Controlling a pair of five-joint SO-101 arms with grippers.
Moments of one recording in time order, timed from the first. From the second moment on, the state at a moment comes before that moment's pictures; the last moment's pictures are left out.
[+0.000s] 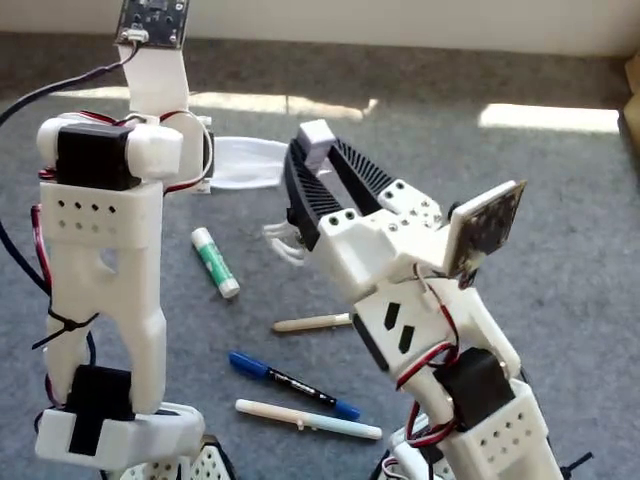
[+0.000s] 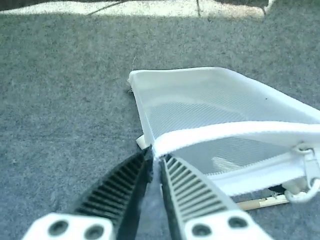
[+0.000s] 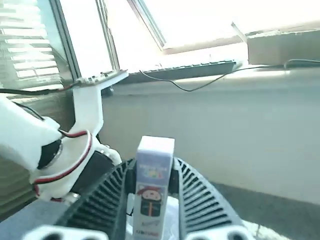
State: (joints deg) left arm 0.9 -7.6 -27.8 100.4 9.9; right arm -35.6 -65.1 41.5 22.1 -9.4
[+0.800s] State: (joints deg) left arm 0.9 -7.6 -27.0 100.4 10.2; right arm -40.0 -55.1 64.7 -18.3 4.2
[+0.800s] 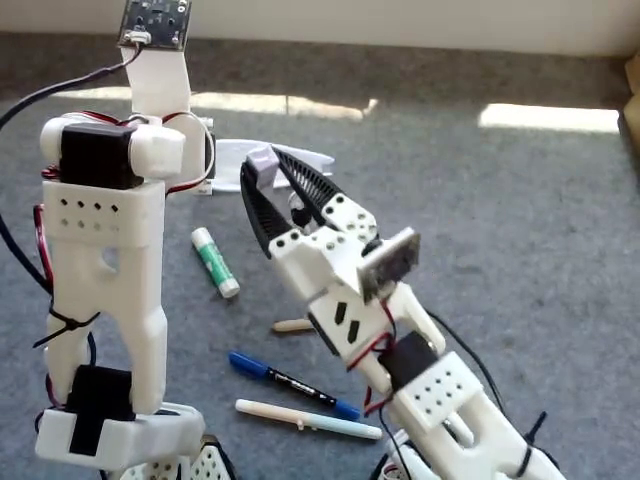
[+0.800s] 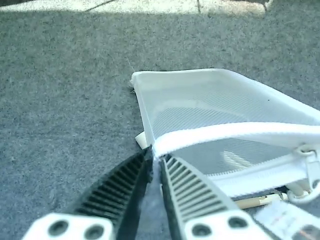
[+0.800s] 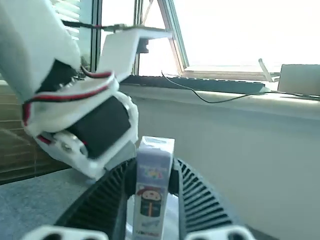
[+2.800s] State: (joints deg) left arm 1.0 -7.6 -26.9 100.4 10.2; right arm -39.9 -55.5 61.6 9.0 4.3
